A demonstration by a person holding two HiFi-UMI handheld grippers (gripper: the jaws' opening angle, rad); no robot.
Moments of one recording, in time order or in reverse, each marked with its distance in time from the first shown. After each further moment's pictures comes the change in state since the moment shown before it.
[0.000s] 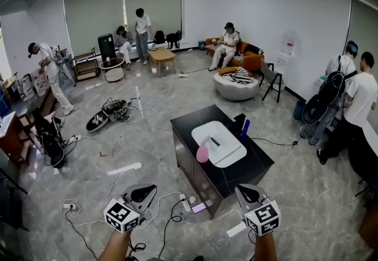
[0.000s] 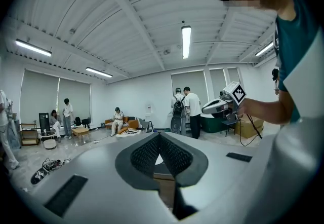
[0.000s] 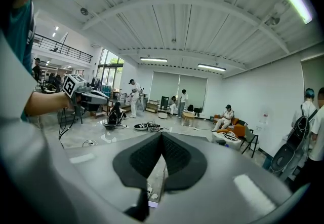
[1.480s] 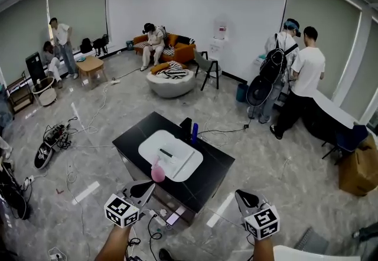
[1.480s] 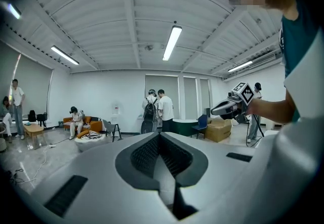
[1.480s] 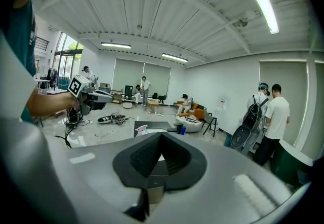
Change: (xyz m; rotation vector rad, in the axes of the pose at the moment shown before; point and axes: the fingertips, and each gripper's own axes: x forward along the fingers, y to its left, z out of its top) left arm 0.266 0.047 0.019 0.004 -0.029 -0.427; right arm -0.002 -0.141 -0.035 0.131 0.135 -0.431
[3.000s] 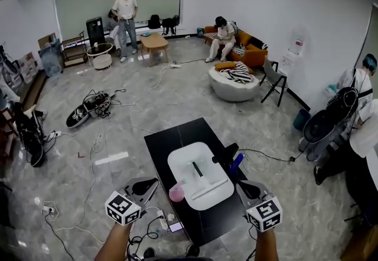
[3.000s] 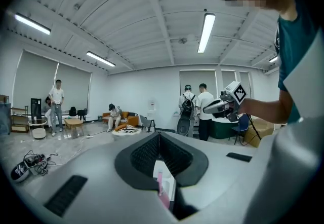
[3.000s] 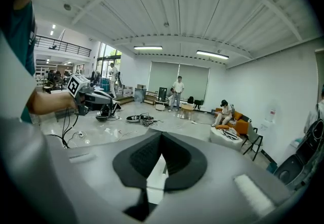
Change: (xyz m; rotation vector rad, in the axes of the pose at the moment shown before) left arm 0.077 0.191 -0.017 -0.103 0.026 0.412; right arm 0.331 -0.081 0.081 -0.168 -0.038 0.467
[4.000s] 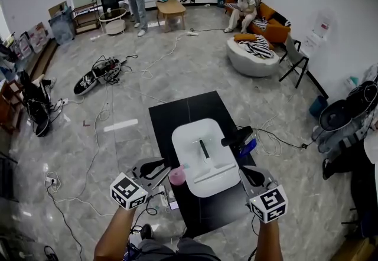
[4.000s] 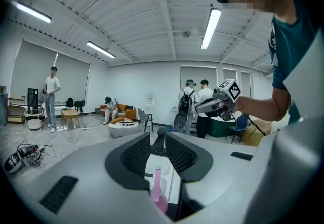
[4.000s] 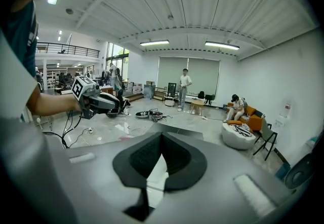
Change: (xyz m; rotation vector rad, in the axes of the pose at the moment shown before) left arm 0.080 0.015 -0.067 -0.047 0.052 -0.028; right arm 0.086 -0.029 -0.051 -0.002 0.048 0.138
